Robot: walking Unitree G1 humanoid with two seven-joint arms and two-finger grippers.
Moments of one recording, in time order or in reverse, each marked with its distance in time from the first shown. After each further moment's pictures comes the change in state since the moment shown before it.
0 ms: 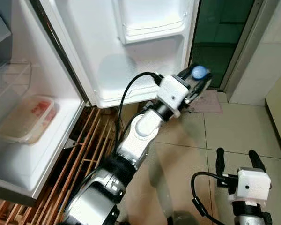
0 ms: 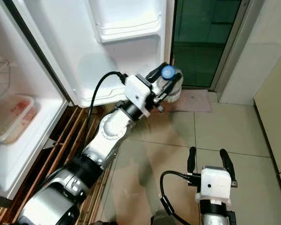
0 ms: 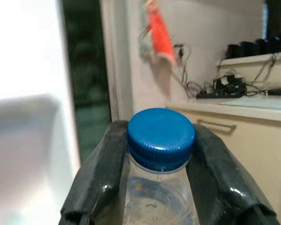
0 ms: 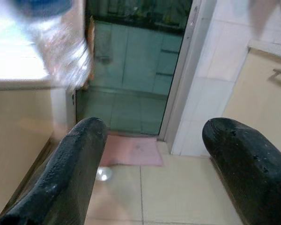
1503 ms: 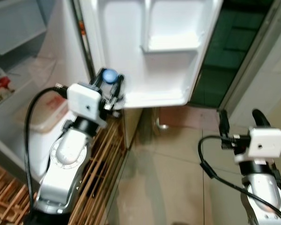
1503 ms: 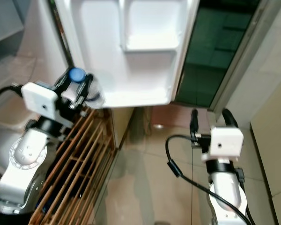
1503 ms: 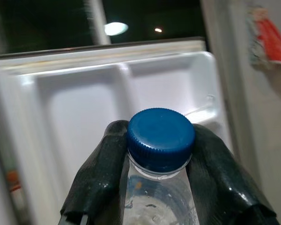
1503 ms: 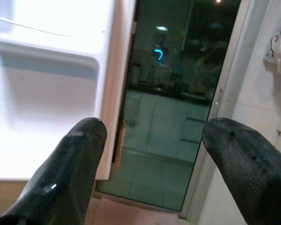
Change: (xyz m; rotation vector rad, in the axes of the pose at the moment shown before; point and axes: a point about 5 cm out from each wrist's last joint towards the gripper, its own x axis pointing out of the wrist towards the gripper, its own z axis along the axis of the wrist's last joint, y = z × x) left arm -0.106 0.044 0.069 0.322 0.055 0.308; right arm 0.057 -0.012 0.047 0.032 -0.157 0.085
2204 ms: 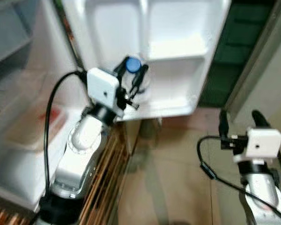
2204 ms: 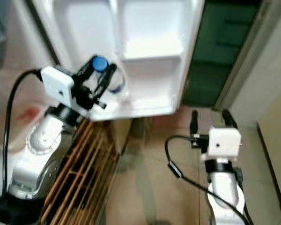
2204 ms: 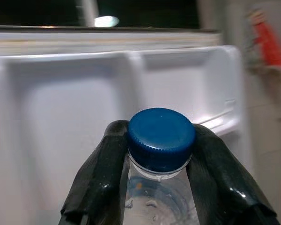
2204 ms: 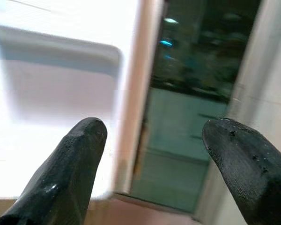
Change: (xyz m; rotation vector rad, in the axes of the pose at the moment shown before) left arm 0.025 -0.004 0.006 -0.073 -0.010 -0.038; right arm 0.000 0.008 -0.003 0.003 0.008 0.007
